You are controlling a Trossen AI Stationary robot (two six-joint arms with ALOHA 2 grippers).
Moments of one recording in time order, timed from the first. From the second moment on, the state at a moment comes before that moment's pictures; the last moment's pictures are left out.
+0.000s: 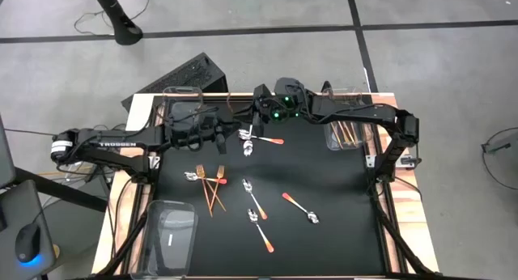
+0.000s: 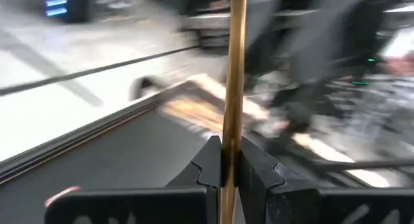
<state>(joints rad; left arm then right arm) 0.22 1.09 0.71 0.21 -0.18 -0.41 -0.28 1.72 1.50 0.05 -0.26 0.37</state>
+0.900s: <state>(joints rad) 0.79 1.12 0.81 -0.81 -0.37 -0.61 -0.34 1.72 1.50 -0.28 -0.21 0.34</state>
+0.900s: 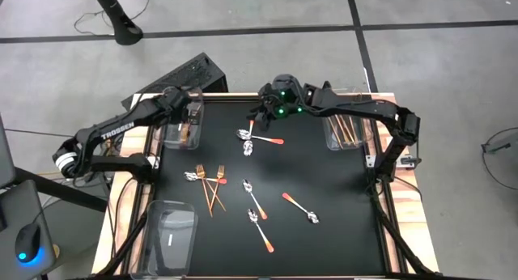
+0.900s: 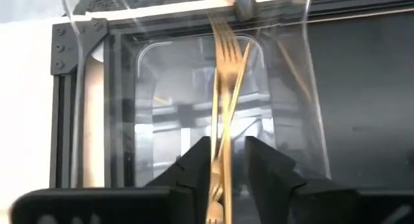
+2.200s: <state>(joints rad) 0.25 0.88 0.88 -0.95 -0.28 -0.82 -0.15 2.53 2.13 -0.52 -0.31 0.52</state>
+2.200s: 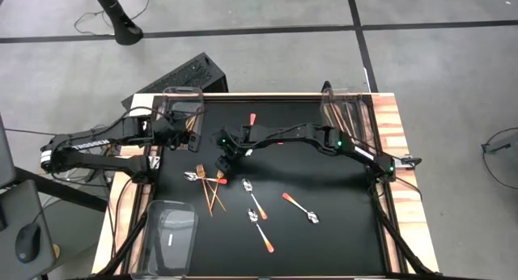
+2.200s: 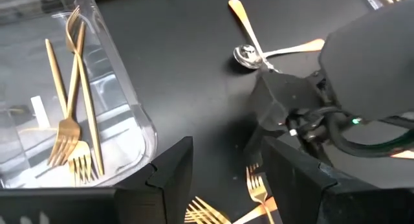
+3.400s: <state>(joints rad) 0.17 0.88 0.88 -0.99 -0.28 -0.88 -0.15 2.54 2.13 -0.52 -0.27 0.54</state>
